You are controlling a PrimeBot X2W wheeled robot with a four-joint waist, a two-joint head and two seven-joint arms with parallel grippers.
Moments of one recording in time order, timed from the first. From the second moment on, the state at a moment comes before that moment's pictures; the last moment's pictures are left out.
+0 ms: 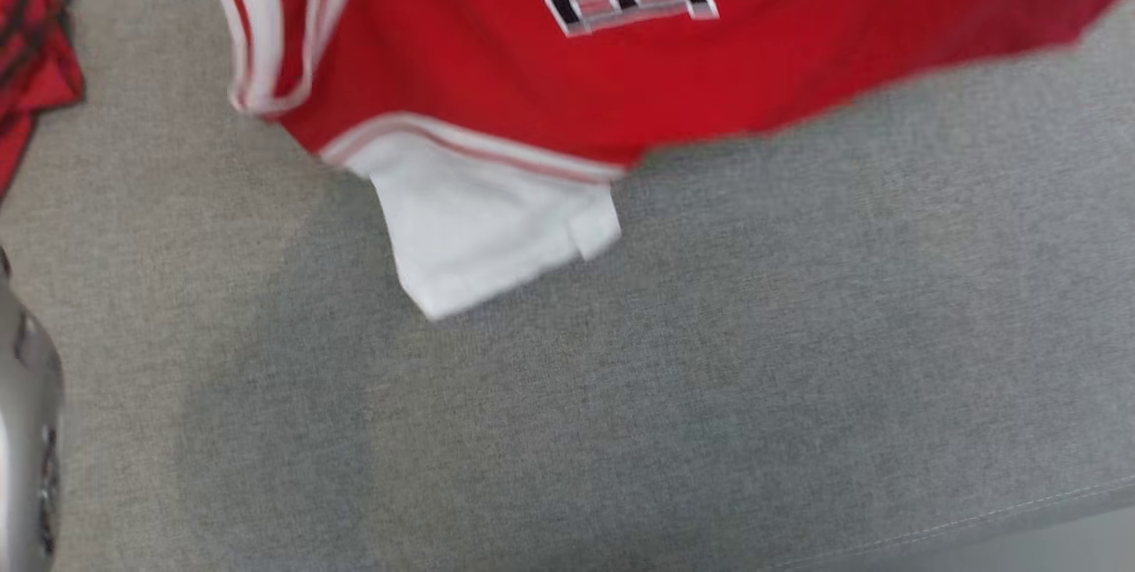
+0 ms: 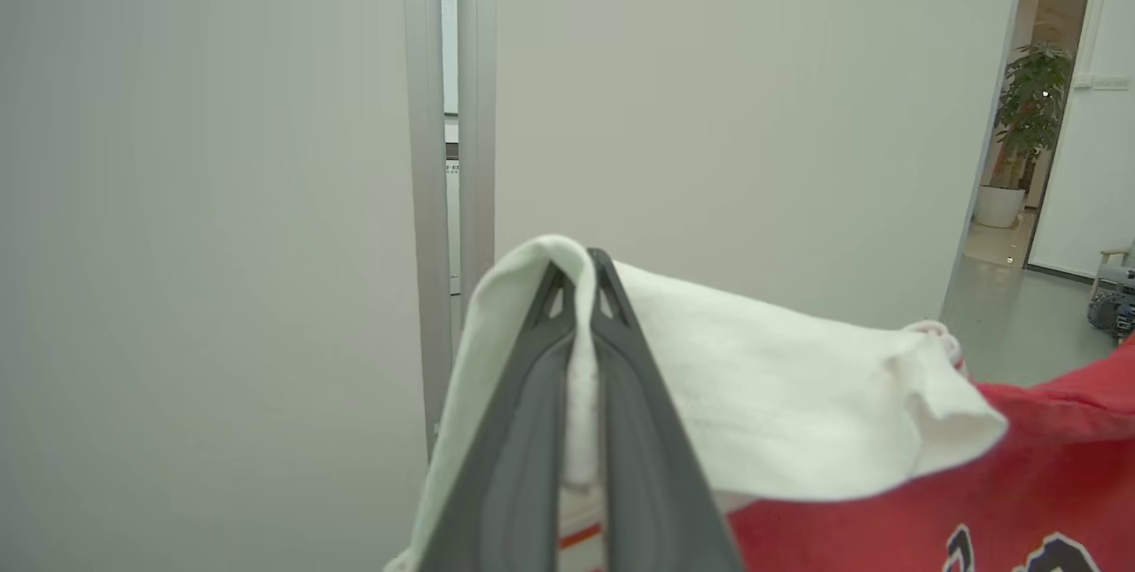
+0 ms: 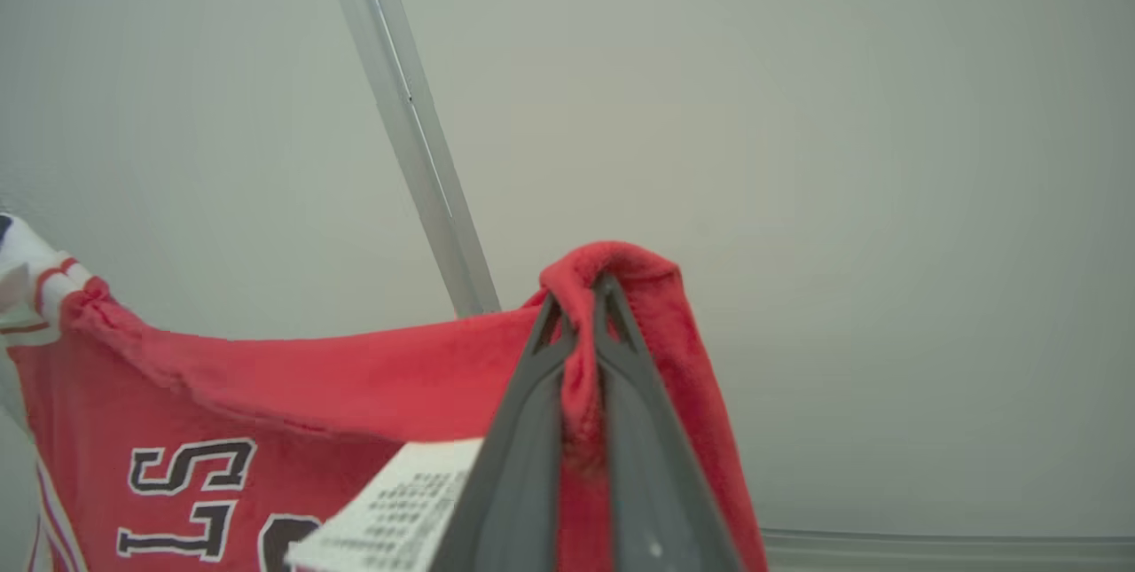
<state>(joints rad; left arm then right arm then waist) -1.32 0.27 -0.21 -0.01 -0.55 0.03 0.49 -1.12 -0.40 -0.13 -0.06 0.76 0.13 0.62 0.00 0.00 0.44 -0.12</state>
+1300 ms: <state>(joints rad) -0.32 0.10 -0.37 0.21 -0.68 0.00 -0.18 -0.47 -0.49 0.34 0.44 0.91 0.13 0.08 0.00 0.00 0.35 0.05</state>
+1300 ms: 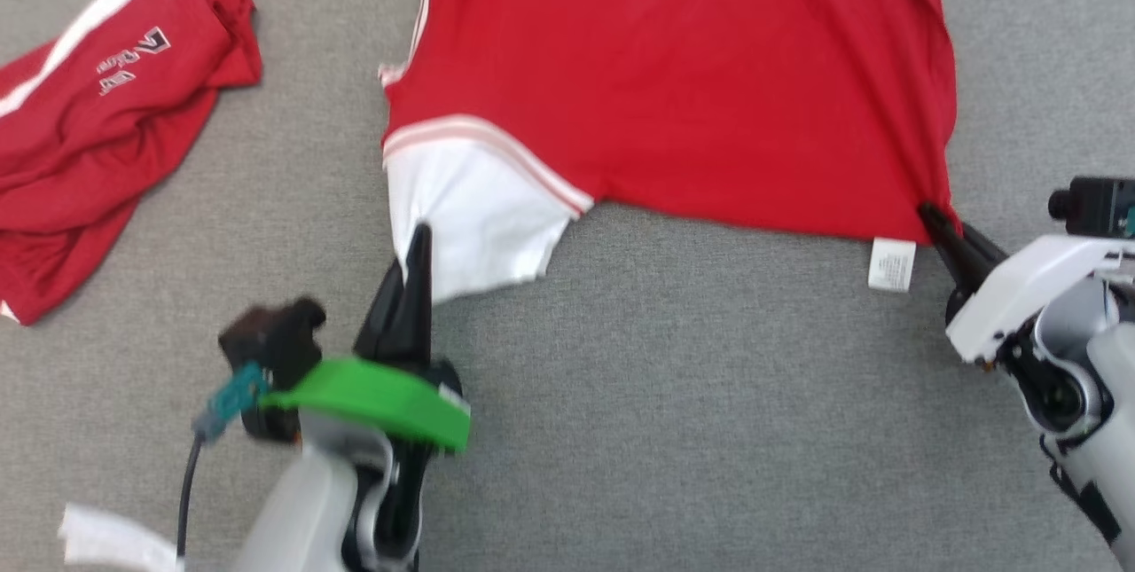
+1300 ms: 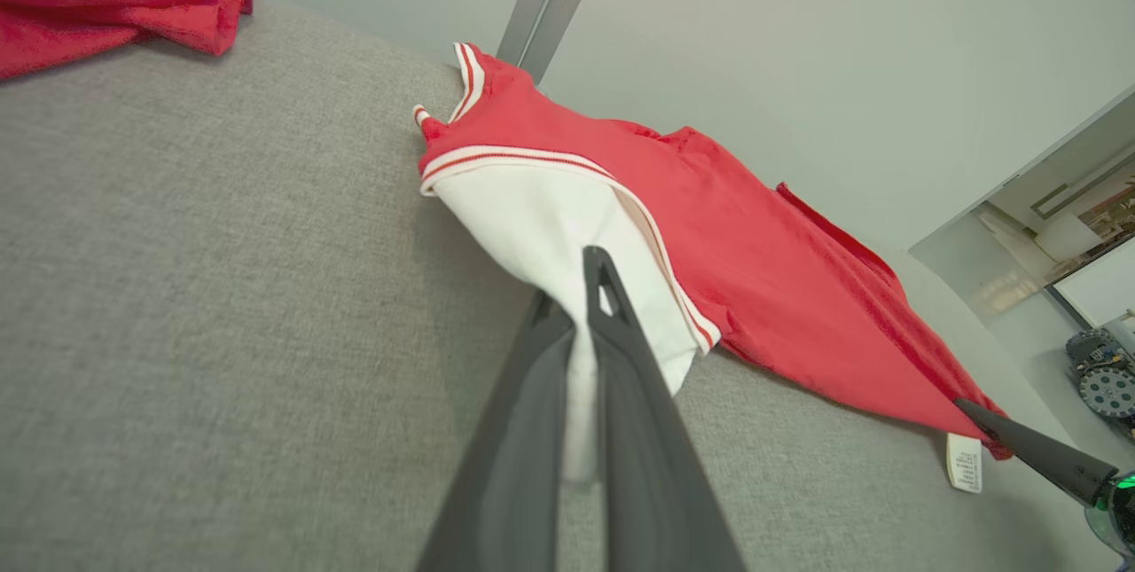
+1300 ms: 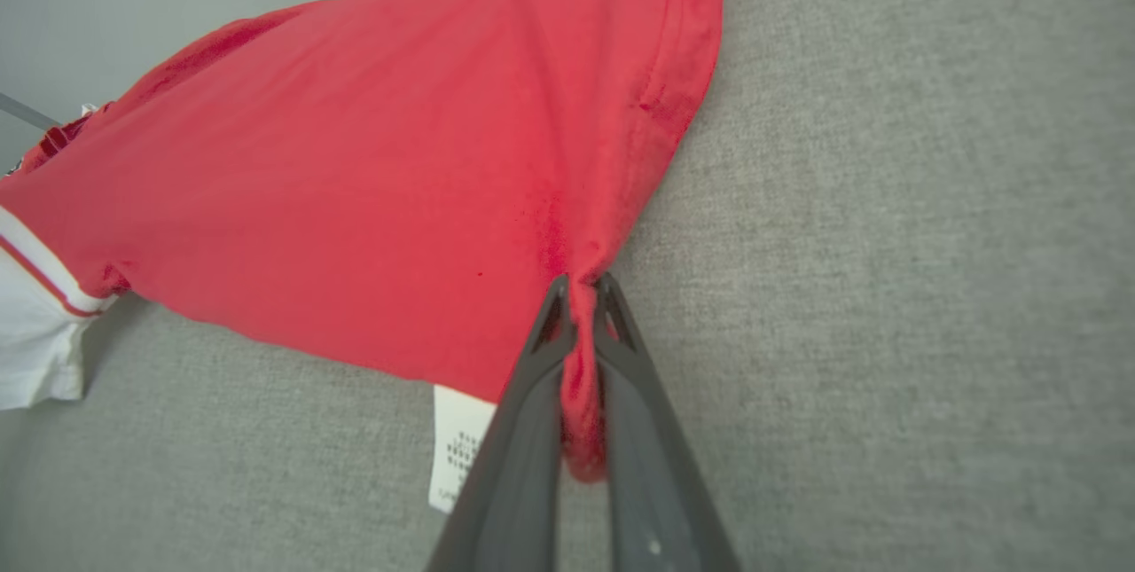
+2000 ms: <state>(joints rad) 0.27 0.21 -0.43 -0.33 -0.72 0.20 0.01 -0.03 -0.56 0.24 0.24 0.96 0.13 0.04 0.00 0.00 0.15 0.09</state>
